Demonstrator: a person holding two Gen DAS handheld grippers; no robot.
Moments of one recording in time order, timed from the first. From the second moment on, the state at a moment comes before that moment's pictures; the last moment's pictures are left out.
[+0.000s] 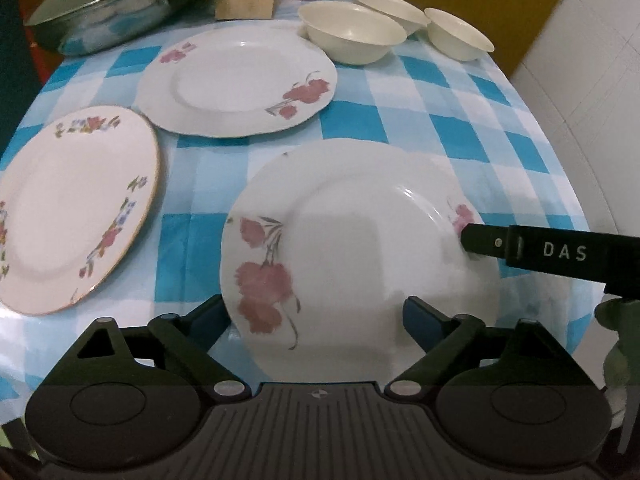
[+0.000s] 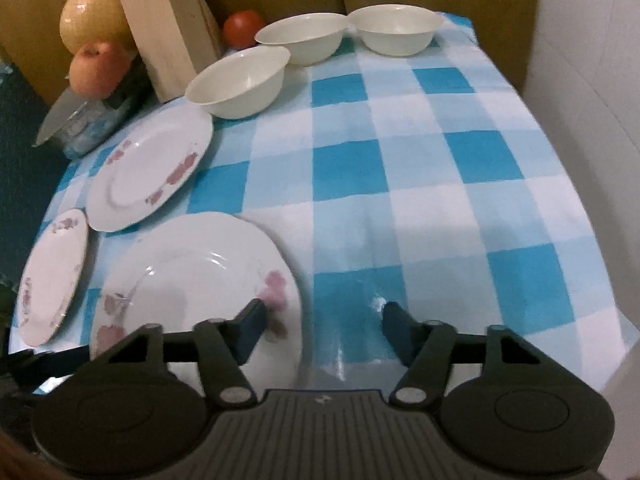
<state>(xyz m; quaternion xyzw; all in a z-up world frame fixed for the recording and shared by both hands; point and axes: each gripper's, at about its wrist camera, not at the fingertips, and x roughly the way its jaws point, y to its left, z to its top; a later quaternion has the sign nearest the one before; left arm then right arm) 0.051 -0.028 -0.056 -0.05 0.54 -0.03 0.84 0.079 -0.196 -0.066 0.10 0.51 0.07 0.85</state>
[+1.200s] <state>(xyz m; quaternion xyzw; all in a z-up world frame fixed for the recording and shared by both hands) 0.063 -0.004 -0.022 -0.05 0.47 0.01 0.88 0.079 -0.158 -0.034 0.06 0.41 0.10 0.91</state>
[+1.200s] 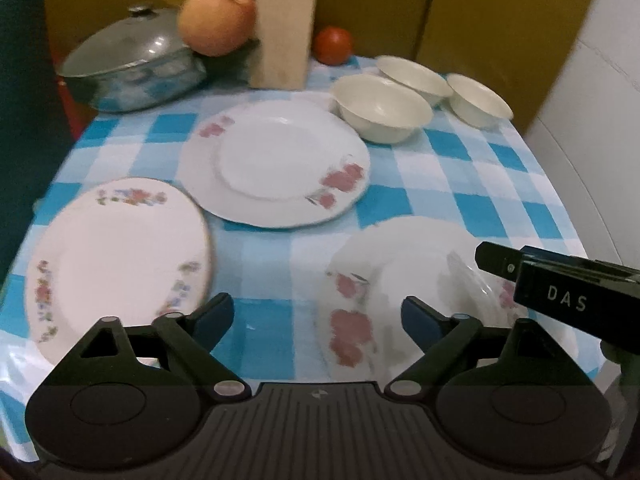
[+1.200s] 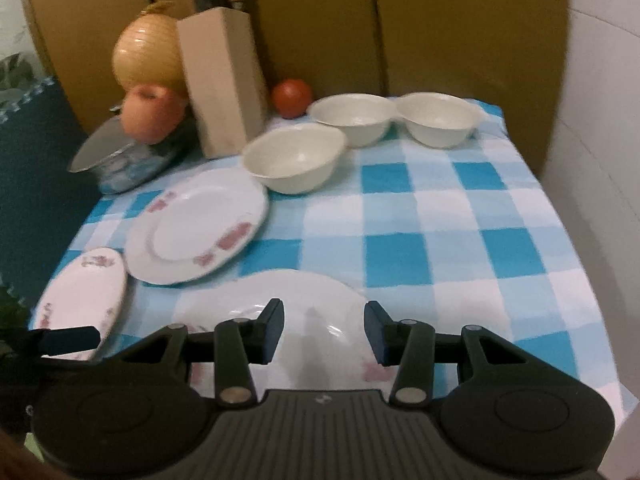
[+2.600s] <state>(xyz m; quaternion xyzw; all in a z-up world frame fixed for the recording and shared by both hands) 0.086 0.180 -0.035 -0.10 0.50 0.13 0.85 0.129 0.001 -0.060 0.07 0.48 0.28 0.83</state>
